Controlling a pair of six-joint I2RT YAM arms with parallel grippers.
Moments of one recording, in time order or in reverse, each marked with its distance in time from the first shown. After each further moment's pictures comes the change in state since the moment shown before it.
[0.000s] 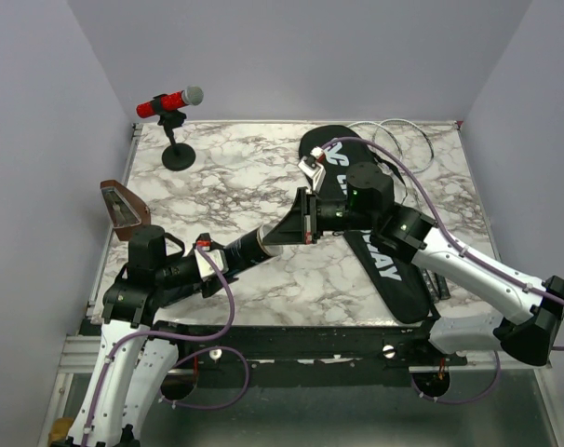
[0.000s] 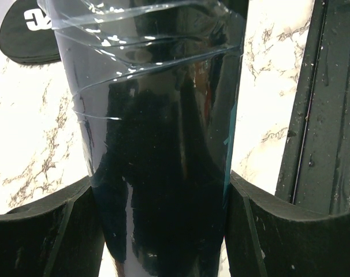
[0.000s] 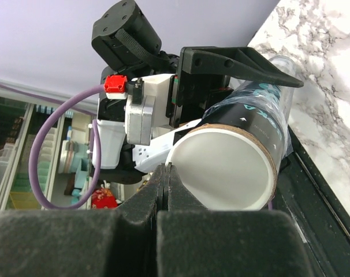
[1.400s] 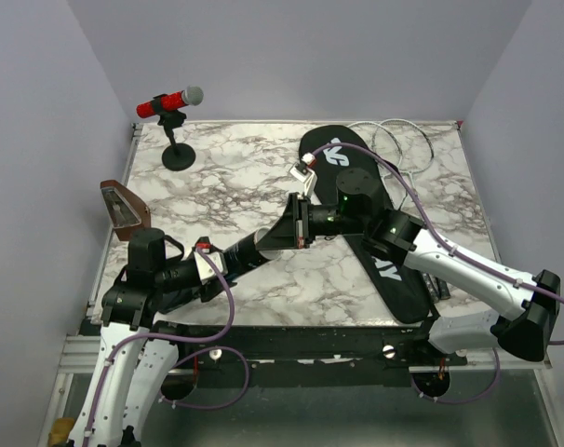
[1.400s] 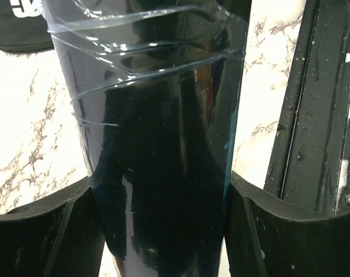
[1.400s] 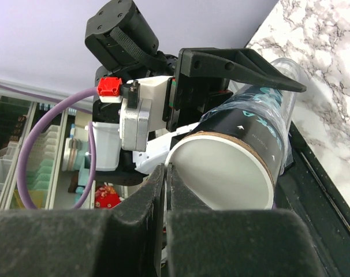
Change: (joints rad) left arm 0.001 -0.015 0.000 -0.052 0.000 0.005; right arm 0.039 0.032 -0.011 0.032 0.029 0.008
